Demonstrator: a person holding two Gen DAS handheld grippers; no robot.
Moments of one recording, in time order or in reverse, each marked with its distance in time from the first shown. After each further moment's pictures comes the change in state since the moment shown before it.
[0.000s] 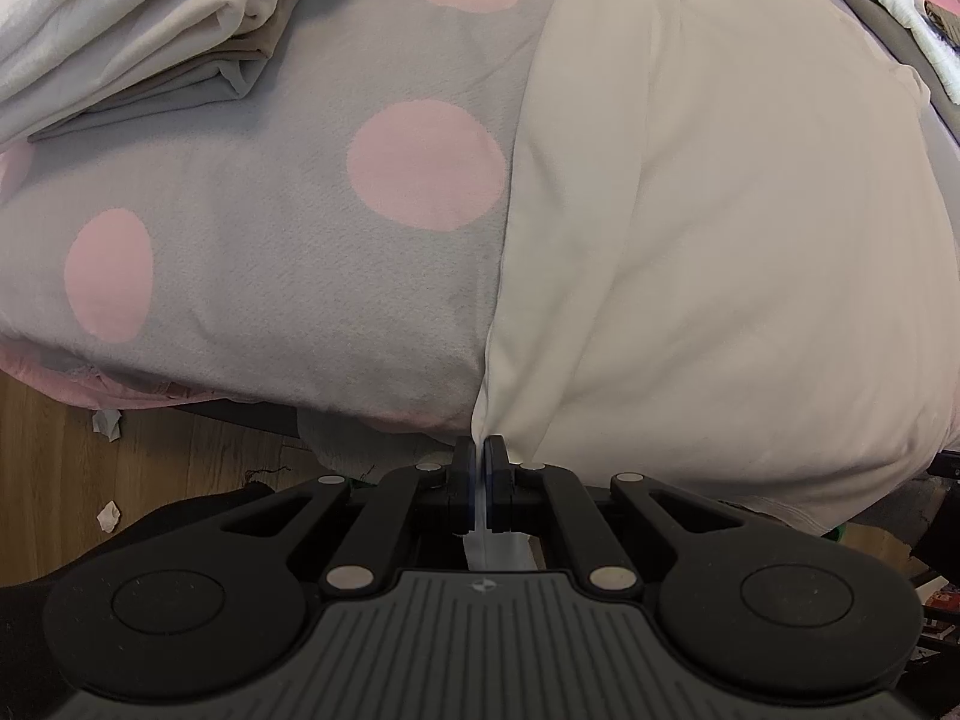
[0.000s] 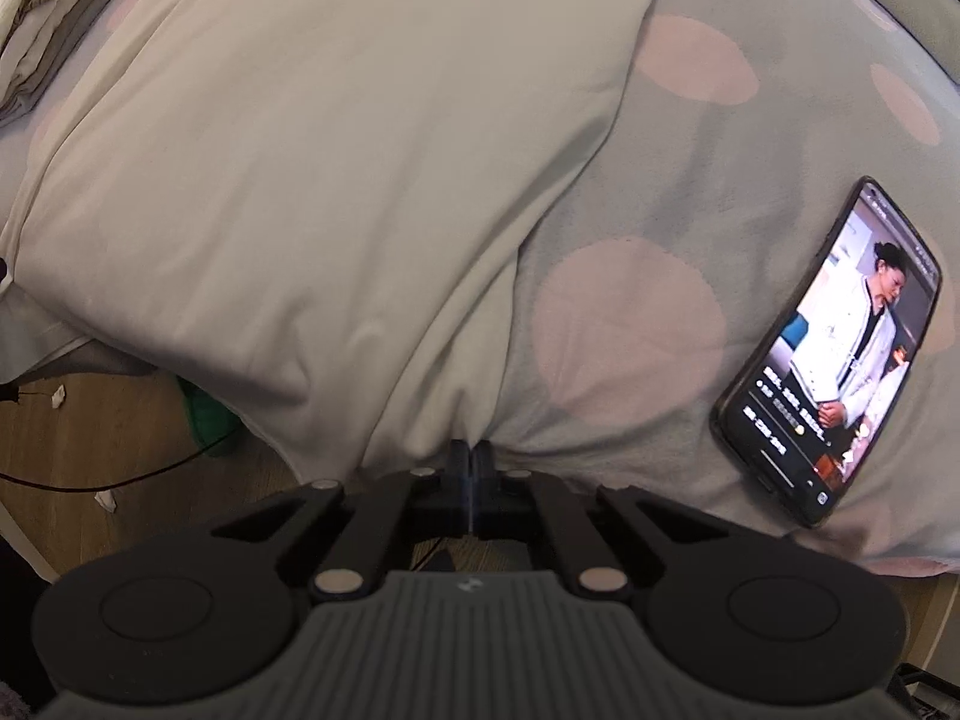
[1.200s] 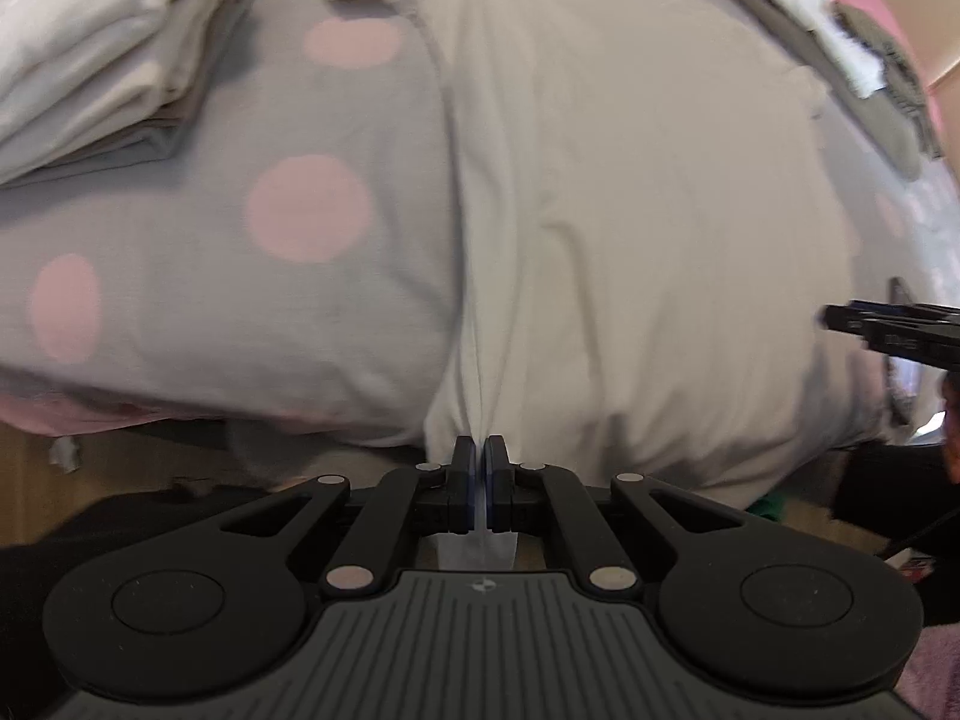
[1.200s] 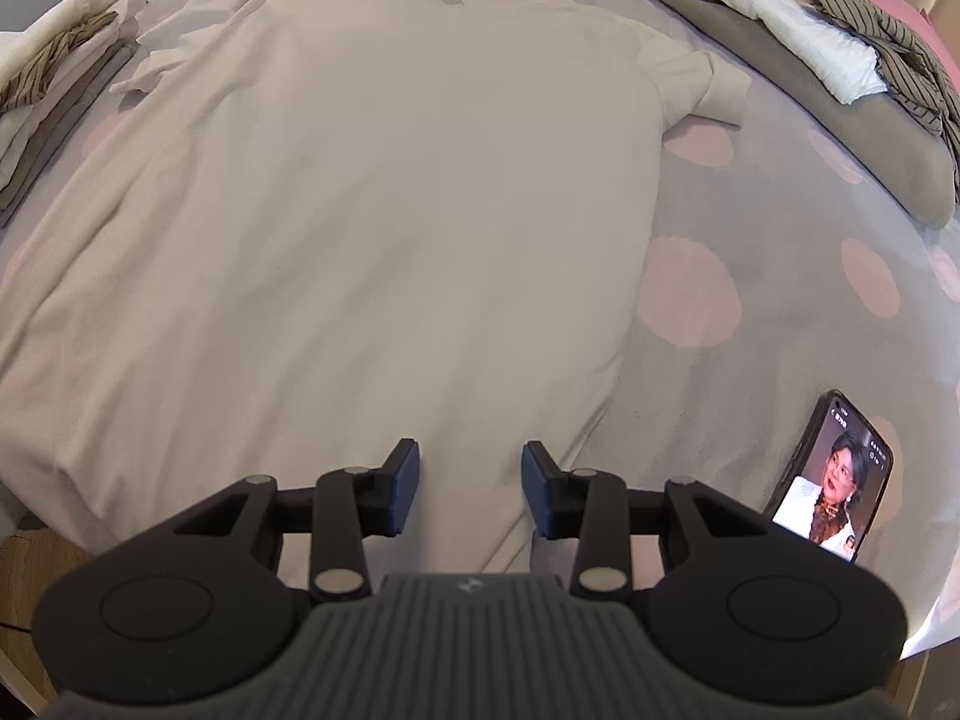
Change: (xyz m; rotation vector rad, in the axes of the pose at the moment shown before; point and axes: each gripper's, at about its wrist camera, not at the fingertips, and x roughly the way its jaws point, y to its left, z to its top) left arm -0.053 -0.049 0.019 0.053 -0.023 -0.032; right arm -0.015 0.018 0.066 0.010 -0.229 -0.107
